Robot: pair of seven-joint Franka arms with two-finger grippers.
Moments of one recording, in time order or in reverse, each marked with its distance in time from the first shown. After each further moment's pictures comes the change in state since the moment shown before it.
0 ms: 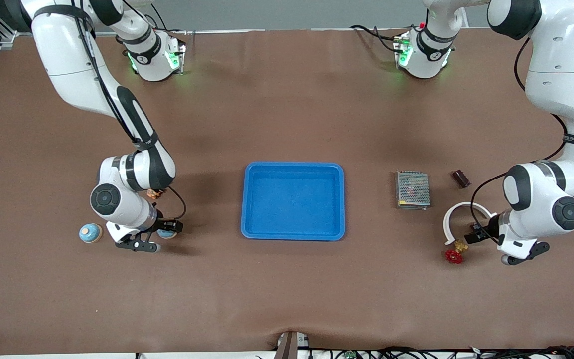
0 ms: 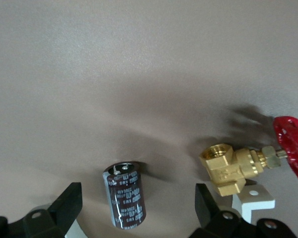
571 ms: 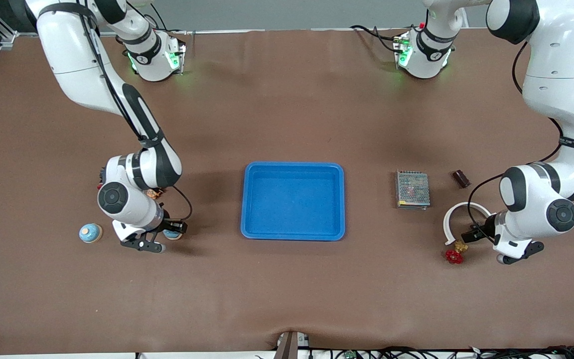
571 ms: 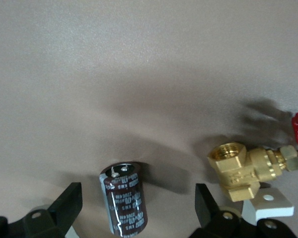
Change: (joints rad) left arm 0.001 0.019 0.000 -0.001 0.000 0.002 0.000; right arm 0.048 -0.010 0.002 0.024 0.000 -0.042 0.124
